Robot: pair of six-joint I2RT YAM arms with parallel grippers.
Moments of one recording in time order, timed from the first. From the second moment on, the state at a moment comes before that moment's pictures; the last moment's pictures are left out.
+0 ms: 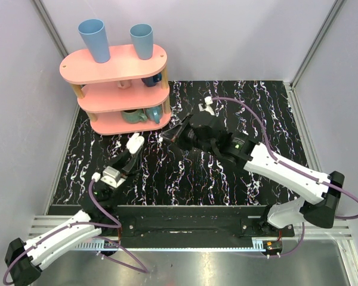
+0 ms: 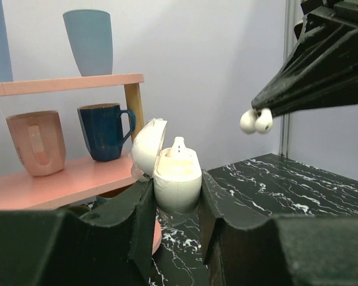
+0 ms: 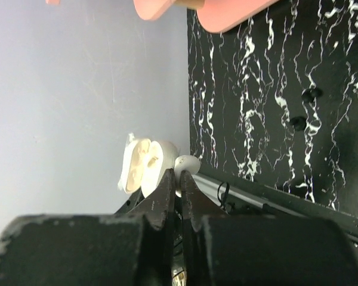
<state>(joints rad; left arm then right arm) -0.87 0.31 0.05 0.87 -0.29 0.29 1.02 1.37 1.41 -0.42 0.21 1.32</state>
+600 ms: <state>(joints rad) -0.87 0.36 0.05 1.00 -0.29 0.33 1.21 1.53 1.65 -0.56 0.33 1.37</state>
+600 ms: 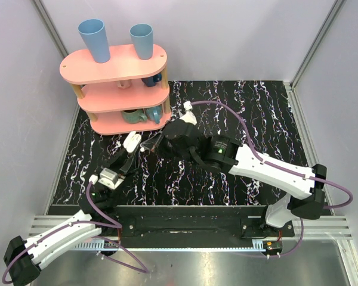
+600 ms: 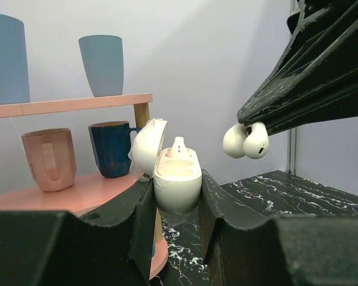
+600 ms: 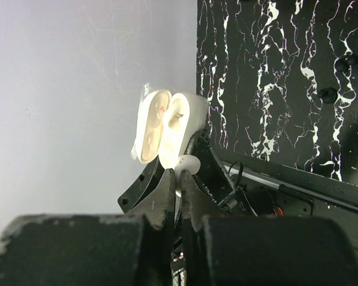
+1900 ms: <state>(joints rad) -0.87 0.43 0.05 1.05 -0.31 0.35 1.29 1.68 1.83 -0.63 0.50 1.34</state>
